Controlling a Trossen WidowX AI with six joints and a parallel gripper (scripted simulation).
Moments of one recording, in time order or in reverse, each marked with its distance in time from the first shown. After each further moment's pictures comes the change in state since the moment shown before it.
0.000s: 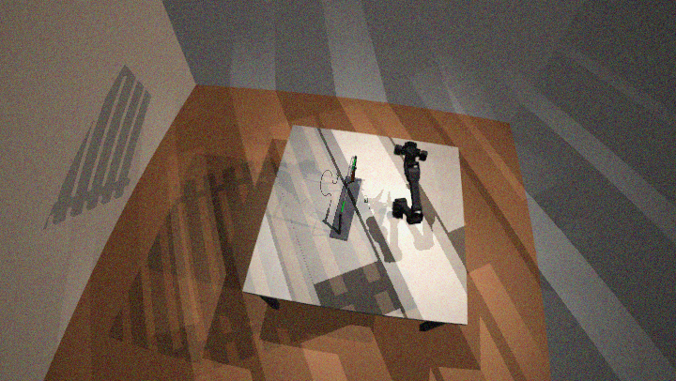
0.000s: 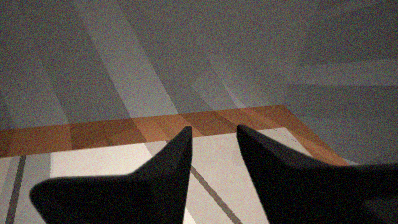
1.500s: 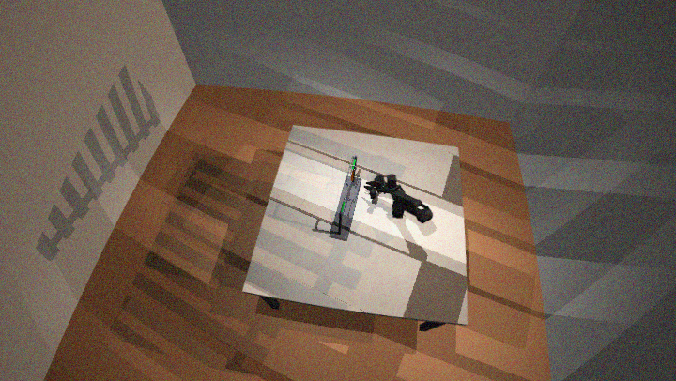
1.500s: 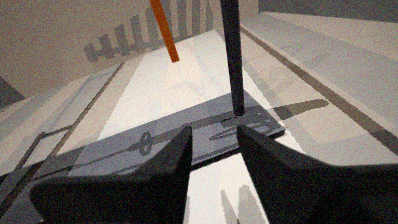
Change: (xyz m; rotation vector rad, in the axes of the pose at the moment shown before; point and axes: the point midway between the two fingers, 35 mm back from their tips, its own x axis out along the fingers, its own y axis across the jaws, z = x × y) arm -0.065 0.191 -0.315 -0.140 0.227 1.374
